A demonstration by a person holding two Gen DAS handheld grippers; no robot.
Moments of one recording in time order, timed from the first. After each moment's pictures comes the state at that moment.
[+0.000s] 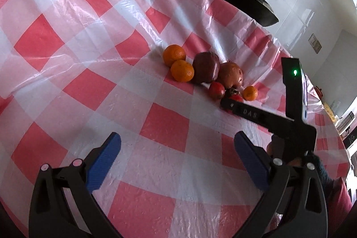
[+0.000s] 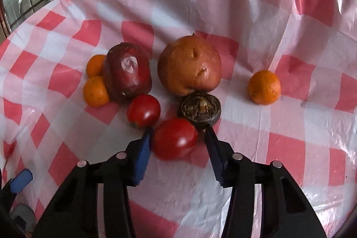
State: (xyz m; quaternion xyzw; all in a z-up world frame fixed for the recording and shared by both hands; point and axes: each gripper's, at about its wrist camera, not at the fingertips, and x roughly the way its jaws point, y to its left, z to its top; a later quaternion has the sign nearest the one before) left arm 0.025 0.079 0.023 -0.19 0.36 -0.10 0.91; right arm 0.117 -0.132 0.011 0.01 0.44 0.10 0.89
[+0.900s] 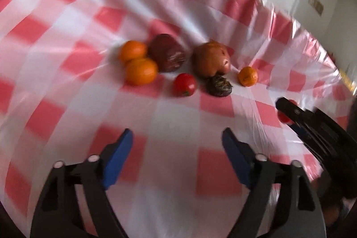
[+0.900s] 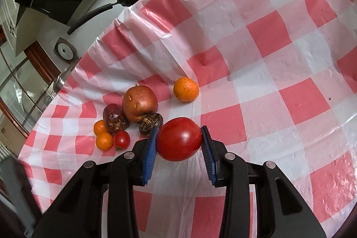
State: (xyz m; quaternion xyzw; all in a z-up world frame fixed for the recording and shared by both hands) left arm 0.092 -0.013 0.023 -0.06 0.40 -0.10 0.91; right arm 0.038 -0.242 0.020 0.27 0.31 0.05 0.91
